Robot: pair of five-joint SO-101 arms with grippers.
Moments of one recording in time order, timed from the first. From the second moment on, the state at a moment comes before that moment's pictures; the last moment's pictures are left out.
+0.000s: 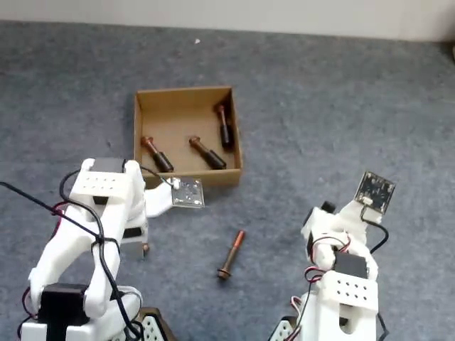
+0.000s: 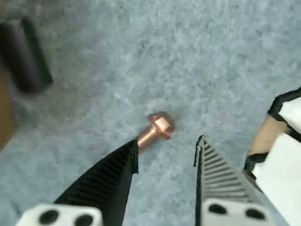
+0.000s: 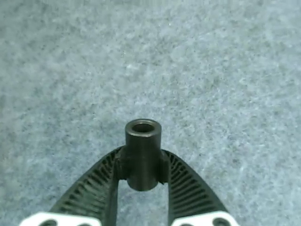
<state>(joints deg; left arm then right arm) -4.0 -16.6 44.3 80.5 -72.9 5.5 -66.4 85.4 38.7 -12.7</state>
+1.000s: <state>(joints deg) -8.4 -16.6 51.7 65.0 -75.6 5.5 -66.4 85.4 38.5 -12.7</state>
